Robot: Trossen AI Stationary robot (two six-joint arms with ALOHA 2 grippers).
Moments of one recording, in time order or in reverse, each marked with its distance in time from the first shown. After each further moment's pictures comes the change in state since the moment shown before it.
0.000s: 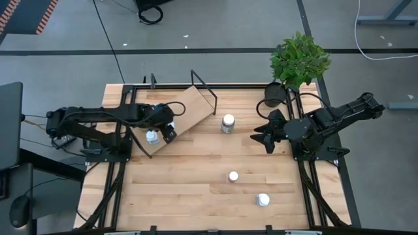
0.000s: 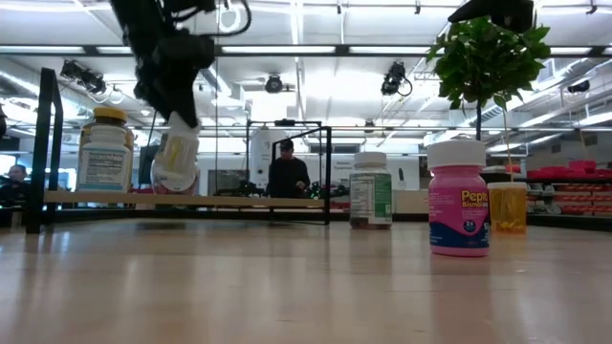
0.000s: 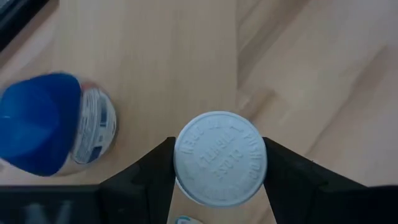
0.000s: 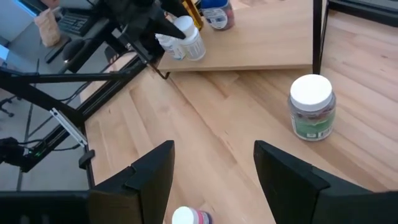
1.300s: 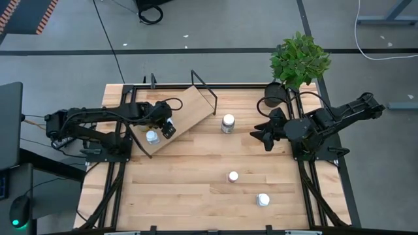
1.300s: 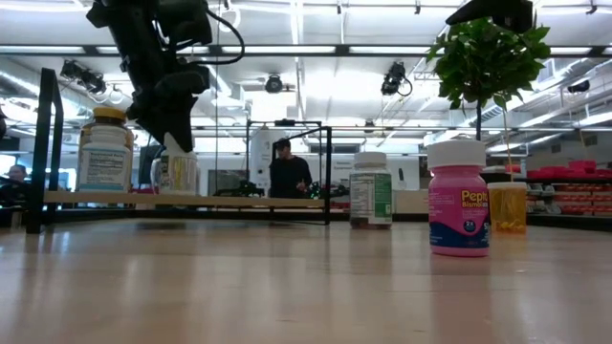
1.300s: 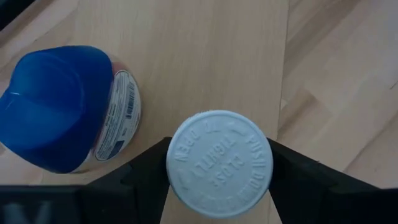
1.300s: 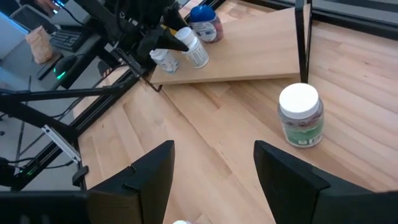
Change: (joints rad) left arm 0.121 -0.008 -0.102 0.075 0.024 -0.001; right arm 0.000 0.000 0.000 0.001 0.061 0.025
